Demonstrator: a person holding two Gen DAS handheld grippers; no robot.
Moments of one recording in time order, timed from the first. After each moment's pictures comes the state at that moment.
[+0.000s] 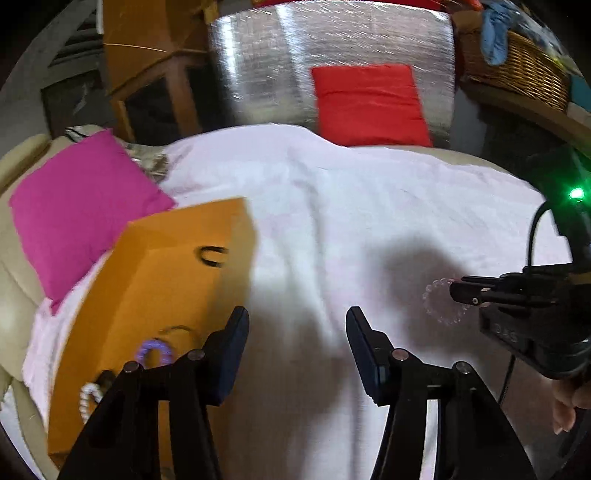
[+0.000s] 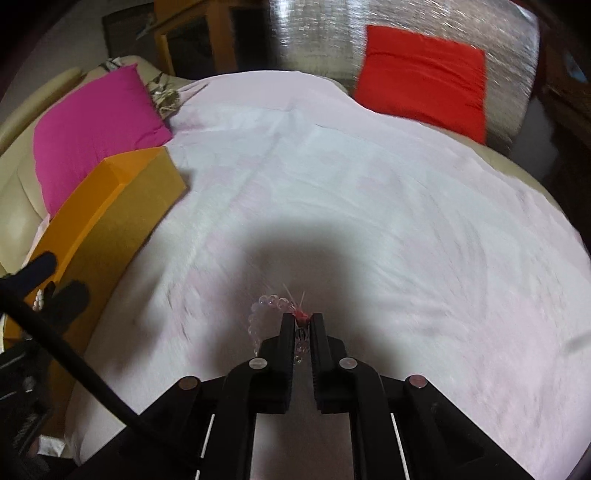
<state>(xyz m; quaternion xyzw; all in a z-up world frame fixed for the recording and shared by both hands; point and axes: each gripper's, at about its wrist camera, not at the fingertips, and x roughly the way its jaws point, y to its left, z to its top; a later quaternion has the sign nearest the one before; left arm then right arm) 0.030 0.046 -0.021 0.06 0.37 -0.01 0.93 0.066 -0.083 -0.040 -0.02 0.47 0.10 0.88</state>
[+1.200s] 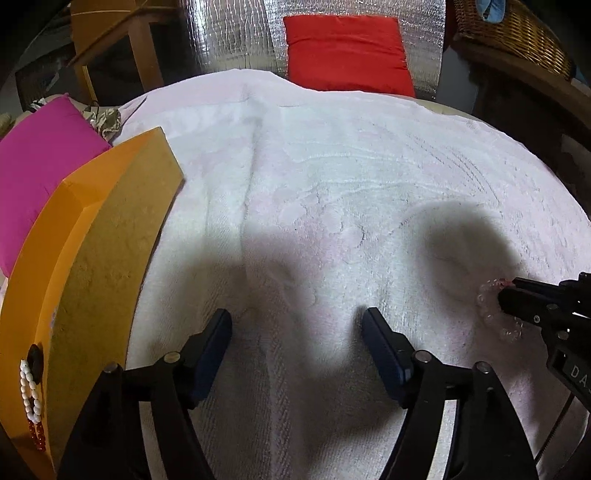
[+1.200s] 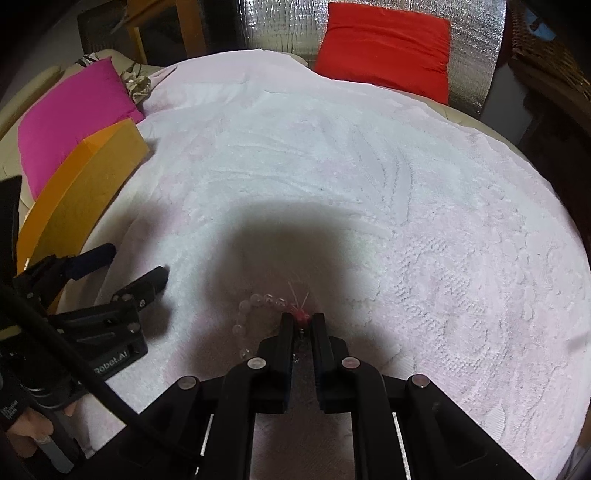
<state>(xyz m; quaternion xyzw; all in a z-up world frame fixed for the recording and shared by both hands) 0.060 0.008 -0.082 0.06 0.45 -0.03 0.89 0.036 -0.126 -0.060 -0.03 0.50 0.07 0.86</state>
